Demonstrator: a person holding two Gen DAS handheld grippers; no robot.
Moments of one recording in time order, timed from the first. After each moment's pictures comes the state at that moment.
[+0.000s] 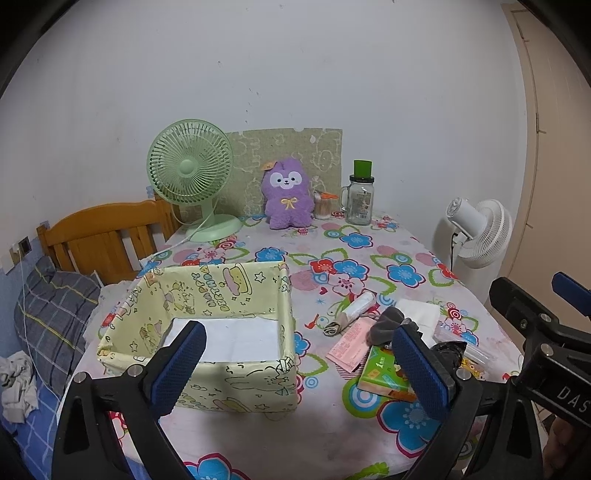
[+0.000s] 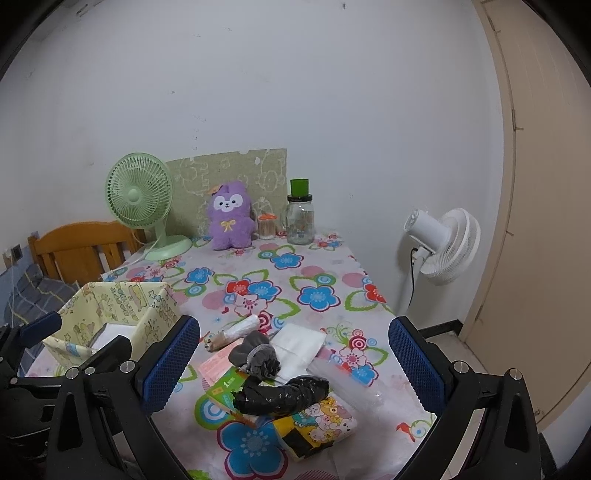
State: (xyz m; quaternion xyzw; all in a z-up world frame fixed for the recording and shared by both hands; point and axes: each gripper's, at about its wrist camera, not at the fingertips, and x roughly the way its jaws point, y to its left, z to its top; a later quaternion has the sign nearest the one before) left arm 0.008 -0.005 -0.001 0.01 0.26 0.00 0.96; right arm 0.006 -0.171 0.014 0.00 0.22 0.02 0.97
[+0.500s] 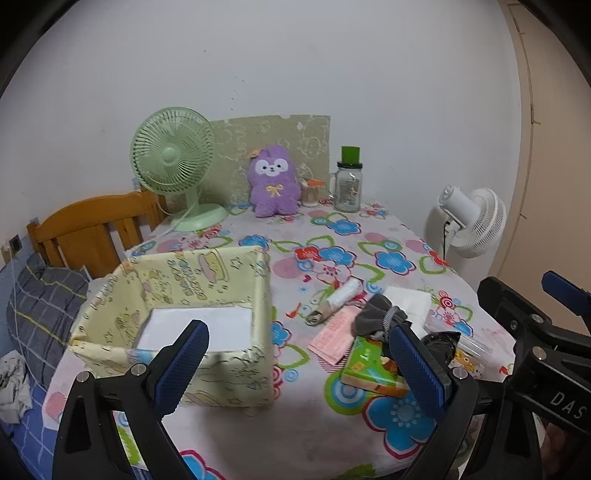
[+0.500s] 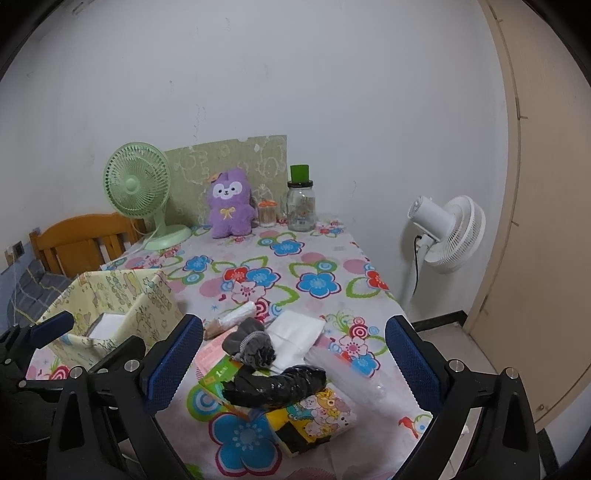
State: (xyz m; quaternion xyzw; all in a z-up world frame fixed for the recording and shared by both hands) left arm 0.017 -0.022 -0.020 0.01 0.28 -0.01 0.96; right arm 0.013 -0.179 -0.002 0.01 0.24 0.02 0.97
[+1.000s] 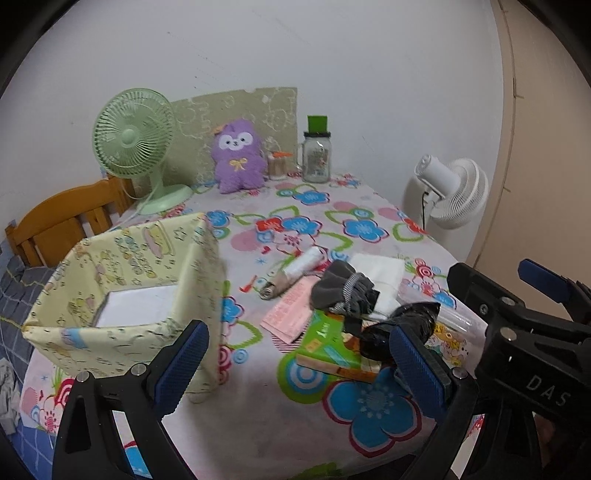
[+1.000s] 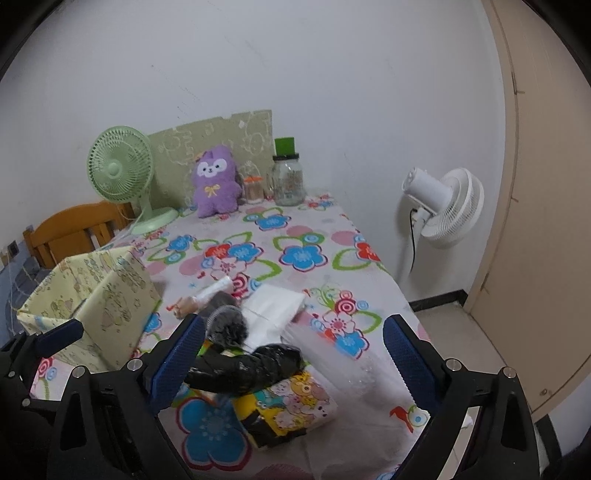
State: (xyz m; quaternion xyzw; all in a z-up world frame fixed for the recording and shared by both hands) left arm 0.029 -0.058 -0.053 0.02 0.32 -0.05 0.95; right arm 0.030 -0.206 -0.036 0.02 0.28 0.02 0.96
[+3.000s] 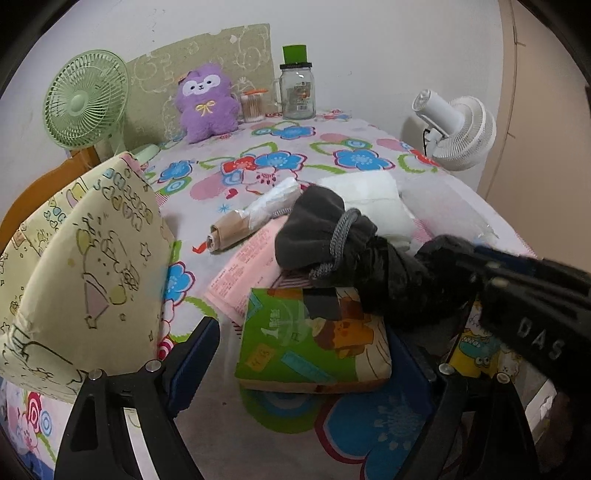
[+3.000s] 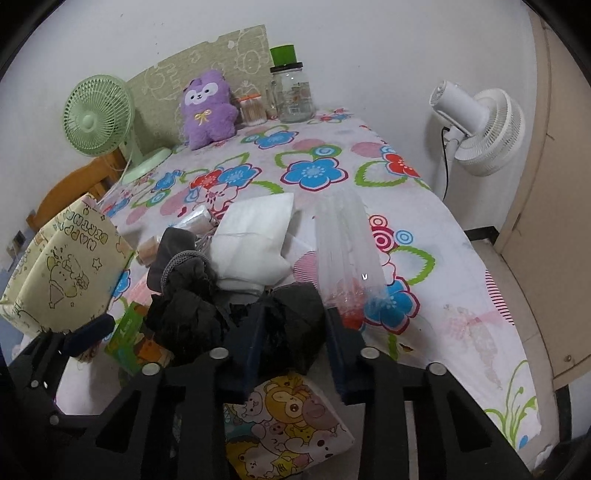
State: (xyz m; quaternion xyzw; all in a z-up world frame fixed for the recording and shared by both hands) left arm 0.083 -0.082 -0.118 0.07 0.41 -0.07 0.91; right arm 0.102 -0.218 -0.107 0.06 0.41 0.06 0.91
